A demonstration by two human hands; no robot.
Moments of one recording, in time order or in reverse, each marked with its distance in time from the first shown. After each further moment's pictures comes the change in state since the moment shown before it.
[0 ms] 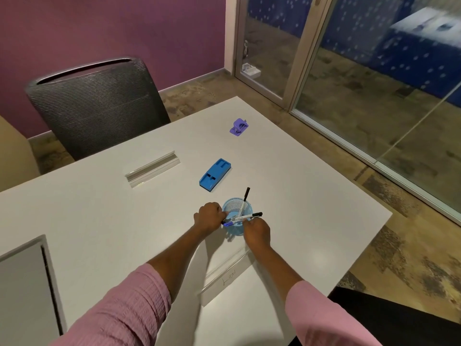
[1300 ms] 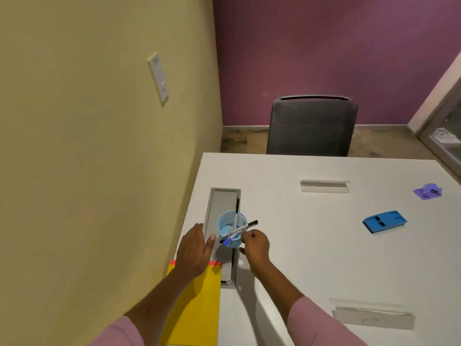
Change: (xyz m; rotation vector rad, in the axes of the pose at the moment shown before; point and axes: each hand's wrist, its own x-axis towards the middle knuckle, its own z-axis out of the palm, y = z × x) left_hand -0.354 -0.324 -0.143 -0.089 0.725 -0.372; right_hand -0.312 -0.111 0.239 0.168 -0.677 -0.294
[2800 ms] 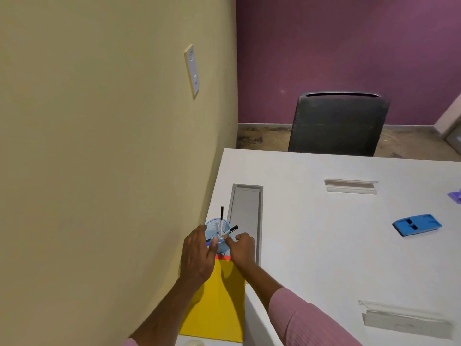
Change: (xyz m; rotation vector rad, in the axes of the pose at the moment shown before) left_hand -0.024 -0.058 -0.024 -0.037 0.157 -0.068; right_hand -0.009 0.035 0.115 -0.442 -0.104 -0.099
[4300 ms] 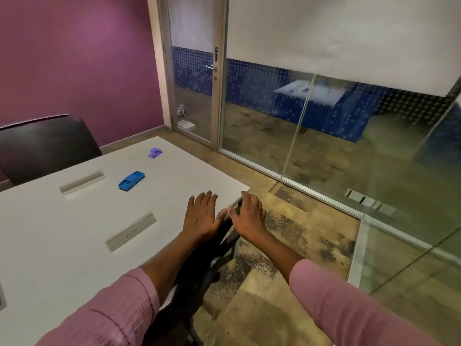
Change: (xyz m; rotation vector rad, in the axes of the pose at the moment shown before) left_hand -0.477 0.470 0.122 0.055 -0.429 1.232; right_hand -0.520 0.326 -0.489 -0.306 0.961 0.267
